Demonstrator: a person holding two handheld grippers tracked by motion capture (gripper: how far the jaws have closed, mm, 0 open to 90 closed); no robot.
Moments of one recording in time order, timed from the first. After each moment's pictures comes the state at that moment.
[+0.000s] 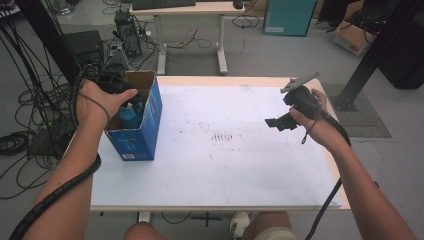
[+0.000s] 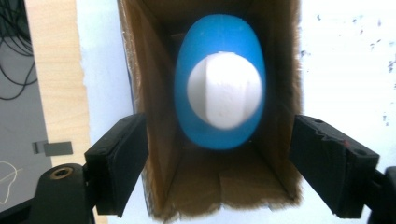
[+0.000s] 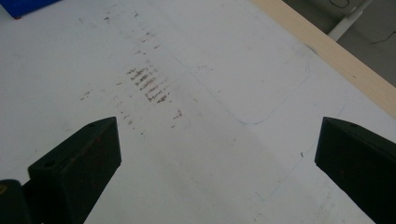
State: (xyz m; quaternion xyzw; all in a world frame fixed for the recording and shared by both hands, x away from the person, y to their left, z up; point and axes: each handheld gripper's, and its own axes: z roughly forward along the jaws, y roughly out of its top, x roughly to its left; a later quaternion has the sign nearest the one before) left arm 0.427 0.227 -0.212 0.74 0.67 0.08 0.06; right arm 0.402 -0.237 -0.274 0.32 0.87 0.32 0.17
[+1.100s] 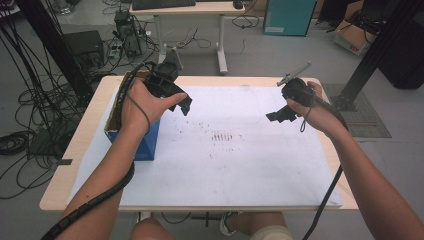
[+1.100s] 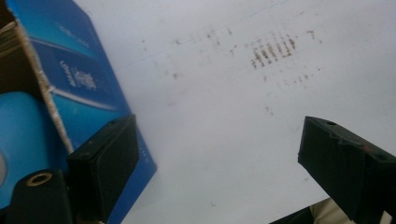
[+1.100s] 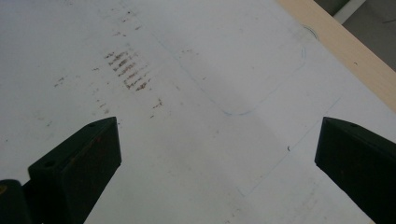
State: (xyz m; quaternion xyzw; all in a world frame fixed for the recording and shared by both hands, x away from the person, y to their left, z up) left arm 0.414 0.109 -0.211 0.83 0.54 0.06 0.13; right arm 0.441 -0.241 -0.277 0.32 0.89 0.28 0.15
